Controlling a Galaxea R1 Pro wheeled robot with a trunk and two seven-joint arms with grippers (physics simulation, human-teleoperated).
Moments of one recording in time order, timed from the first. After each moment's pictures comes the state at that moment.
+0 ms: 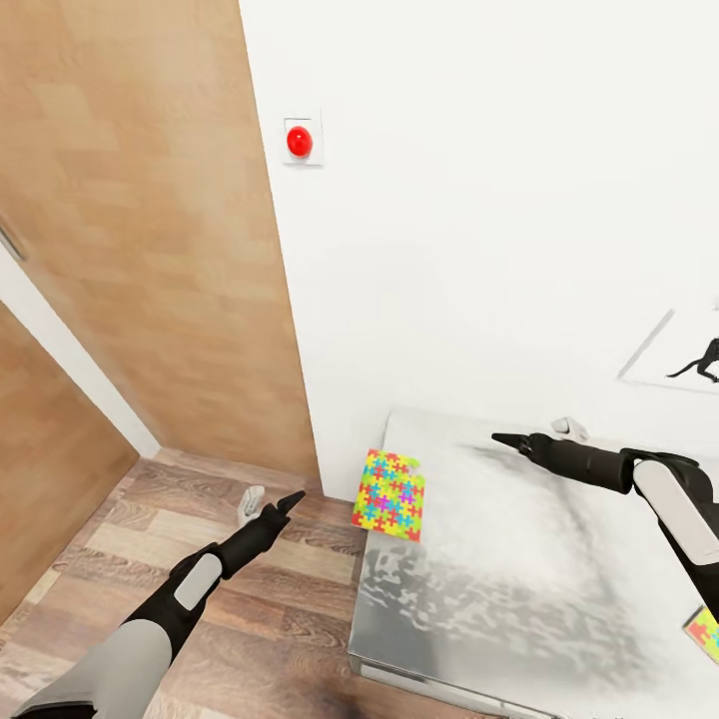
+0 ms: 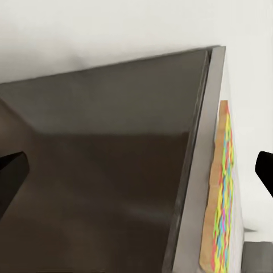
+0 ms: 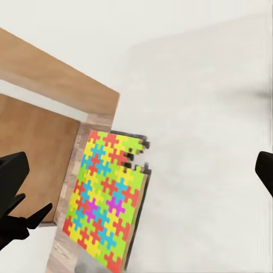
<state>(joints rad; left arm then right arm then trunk) -0.69 0.03 0.06 -0.41 0.80 0.34 -0.62 -0.64 -0.50 0.07 -1.27 -0.98 0.89 0.27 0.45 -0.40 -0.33</state>
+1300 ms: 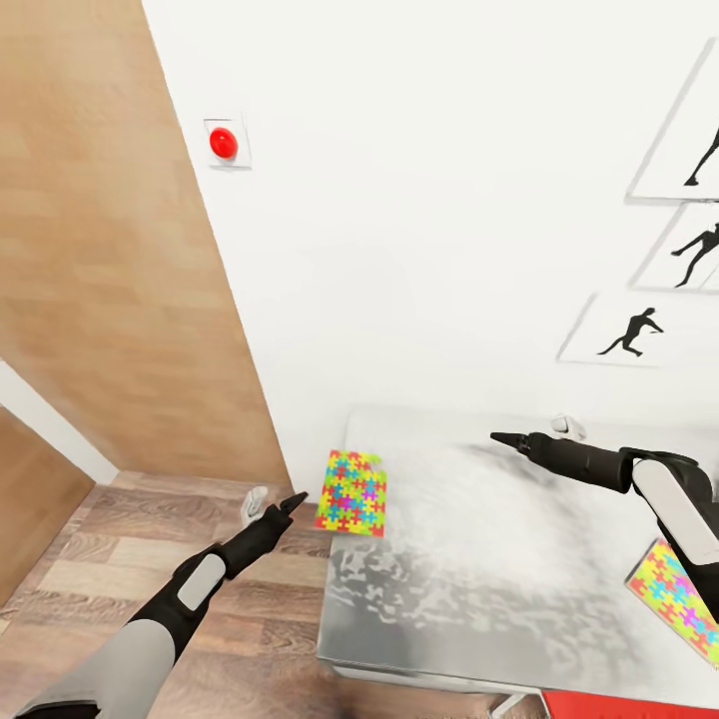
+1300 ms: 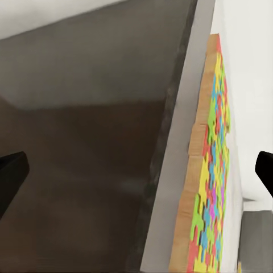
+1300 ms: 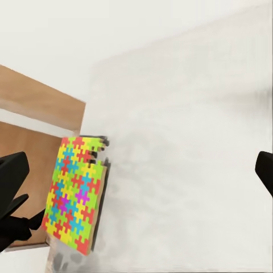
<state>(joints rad) -0.69 0.02 0.05 -0.41 0.80 0.34 -0.62 -0.64 -0.49 0.07 -1.28 -0.98 0.89 0.27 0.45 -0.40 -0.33</state>
